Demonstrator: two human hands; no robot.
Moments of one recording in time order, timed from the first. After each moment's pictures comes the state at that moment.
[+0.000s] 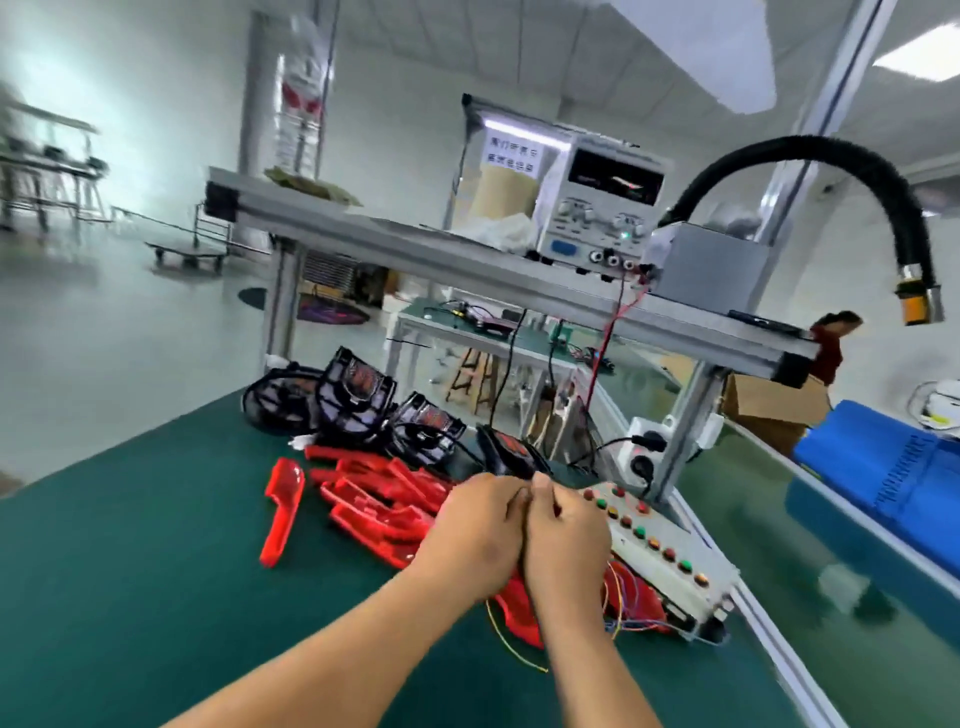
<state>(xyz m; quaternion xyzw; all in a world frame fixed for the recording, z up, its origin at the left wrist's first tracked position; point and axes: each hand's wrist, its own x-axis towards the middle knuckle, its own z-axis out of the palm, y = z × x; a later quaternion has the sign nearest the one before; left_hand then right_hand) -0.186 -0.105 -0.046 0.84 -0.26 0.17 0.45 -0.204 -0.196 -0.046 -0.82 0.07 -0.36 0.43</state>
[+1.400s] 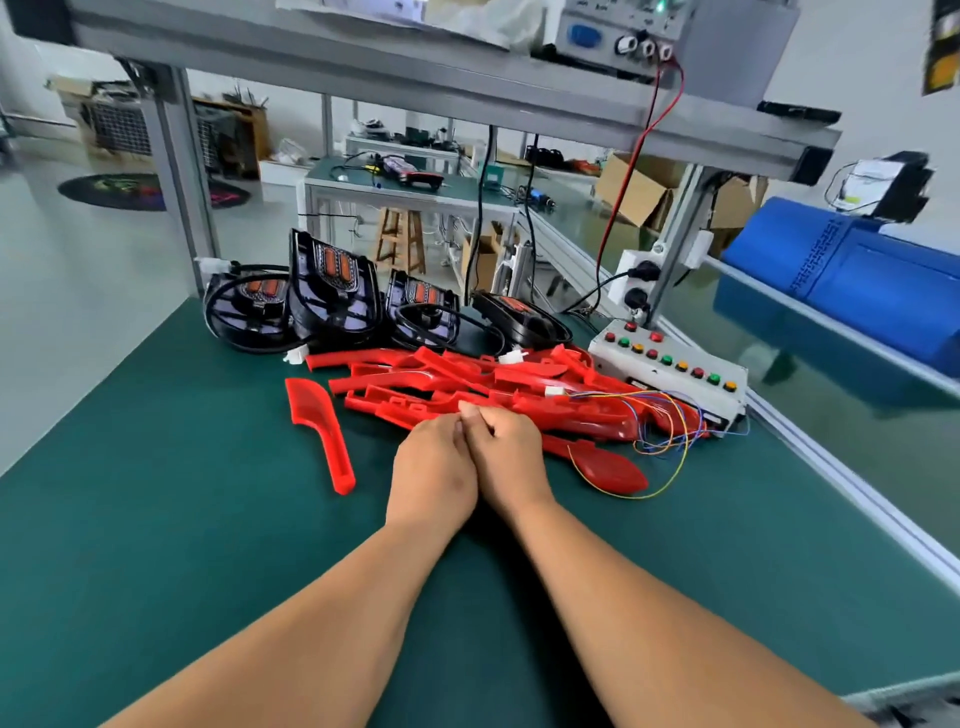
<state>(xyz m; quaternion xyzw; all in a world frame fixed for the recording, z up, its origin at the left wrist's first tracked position) -0.139 -0.011 -0.143 0.87 -0.15 0.10 0.47 -0.157 -0.097 -0.132 -0.85 0.08 -0.24 0.46</state>
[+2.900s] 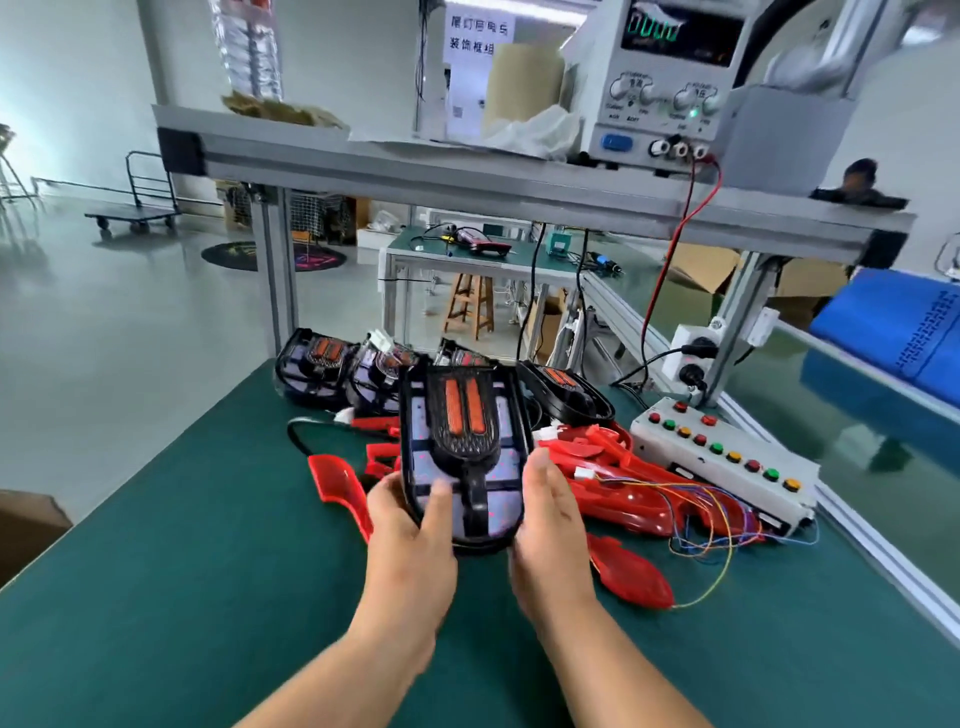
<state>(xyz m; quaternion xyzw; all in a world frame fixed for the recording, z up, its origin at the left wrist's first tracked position) -0.184 0.006 -0.104 0.64 0.04 0.06 0.76 -0.169 -0.099 -0.112 -0.59 -0.01 -0.20 0.79</state>
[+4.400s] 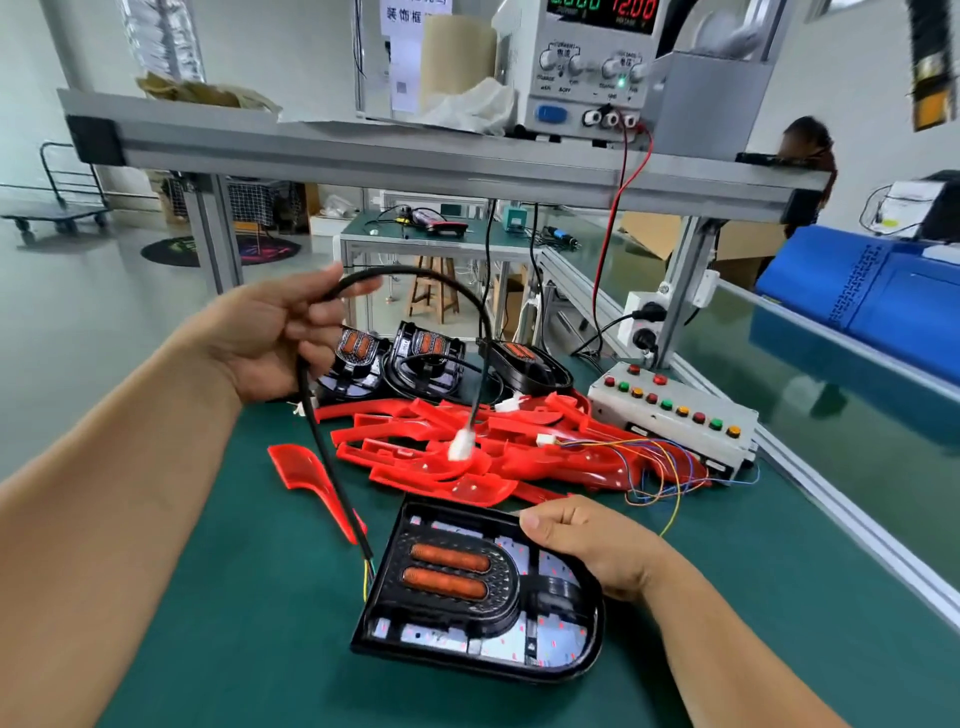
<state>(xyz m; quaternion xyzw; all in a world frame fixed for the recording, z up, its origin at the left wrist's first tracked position) -0.070 0.090 0.027 0.54 -0.18 -0.26 0.78 -0.217 -0.196 -0.112 -0.80 -0.05 0.13 0.58</state>
